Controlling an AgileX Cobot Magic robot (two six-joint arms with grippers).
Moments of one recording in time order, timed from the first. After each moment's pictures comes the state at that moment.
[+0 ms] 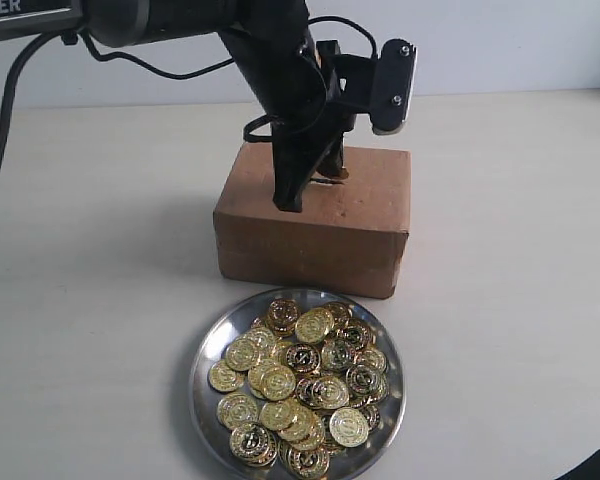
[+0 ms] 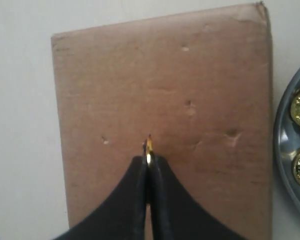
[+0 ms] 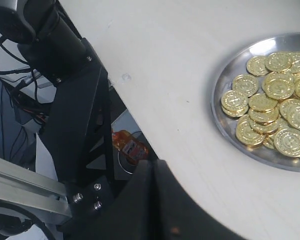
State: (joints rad) left arm -0.75 2.12 -1.81 -0.06 0.90 1.19; right arm 1.00 0.58 -0.37 0.41 0.55 -0.03
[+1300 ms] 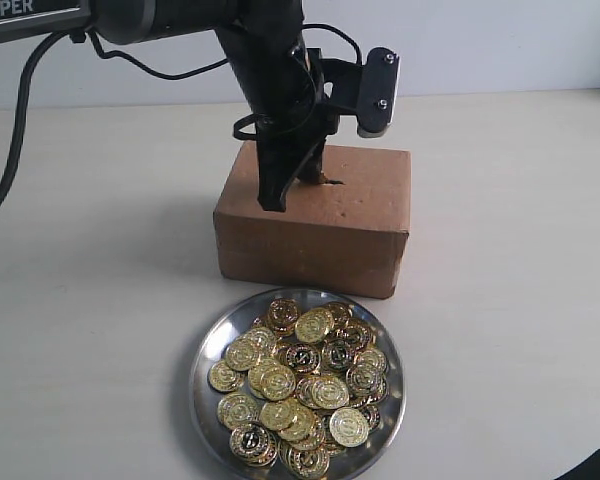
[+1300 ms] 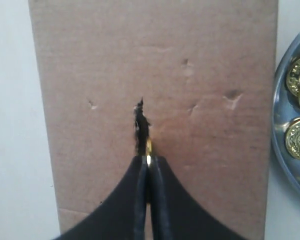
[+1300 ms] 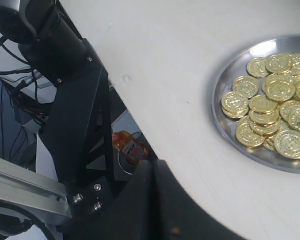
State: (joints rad) left arm -0.74 2.14 -1.85 0.00 1.00 1.13; right arm 1.00 0.58 -0.37 0.41 0.55 -0.04
